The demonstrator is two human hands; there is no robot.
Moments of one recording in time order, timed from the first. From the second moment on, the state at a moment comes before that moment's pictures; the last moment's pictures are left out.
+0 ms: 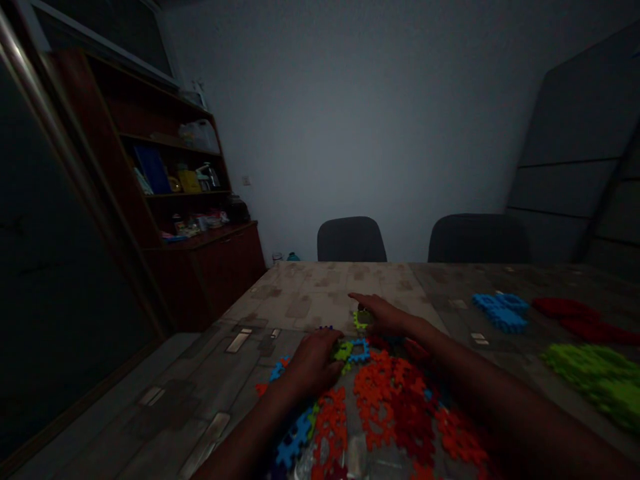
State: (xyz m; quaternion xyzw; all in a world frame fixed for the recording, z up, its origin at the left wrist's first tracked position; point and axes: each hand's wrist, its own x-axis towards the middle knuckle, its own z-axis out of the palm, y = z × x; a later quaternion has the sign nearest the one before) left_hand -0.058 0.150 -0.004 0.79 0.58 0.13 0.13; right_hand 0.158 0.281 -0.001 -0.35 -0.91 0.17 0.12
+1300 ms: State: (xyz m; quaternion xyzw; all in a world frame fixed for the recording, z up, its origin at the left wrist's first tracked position) left_hand -0.044 0.146 -0.008 0.78 0.60 0.14 0.13; right_hand 0.284 0.077 0.024 -0.36 -0.91 0.19 0.11
